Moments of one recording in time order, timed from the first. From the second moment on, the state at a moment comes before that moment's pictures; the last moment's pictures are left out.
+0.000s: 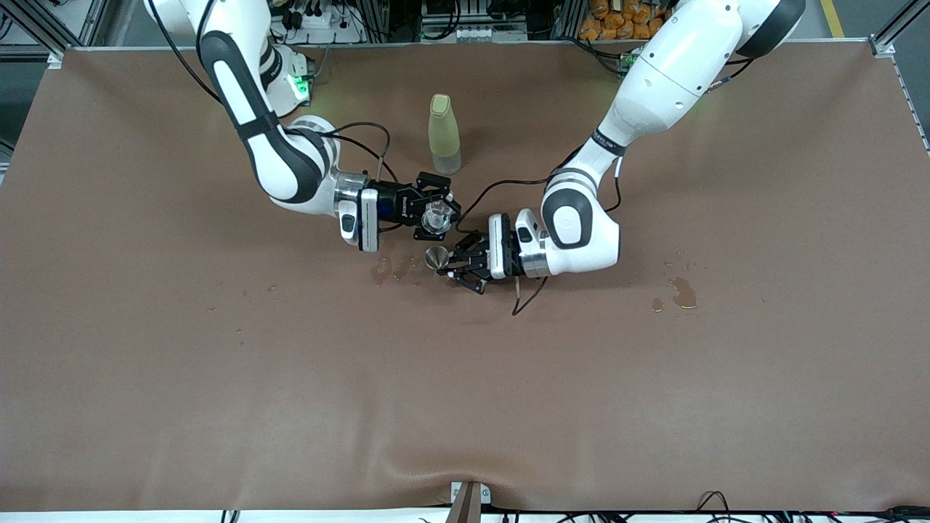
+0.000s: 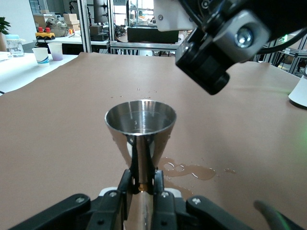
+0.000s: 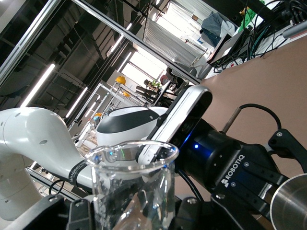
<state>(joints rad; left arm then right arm) -0.42 0.75 -0.27 -1.69 -1.68 2.37 2.37 0.65 0.32 -0.08 -2.18 2.18 2.00 -1.66</state>
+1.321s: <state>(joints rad) -0.42 0.75 -0.27 -1.69 -1.68 2.37 2.37 0.65 0.32 -0.08 -2.18 2.19 1.99 -1.35</state>
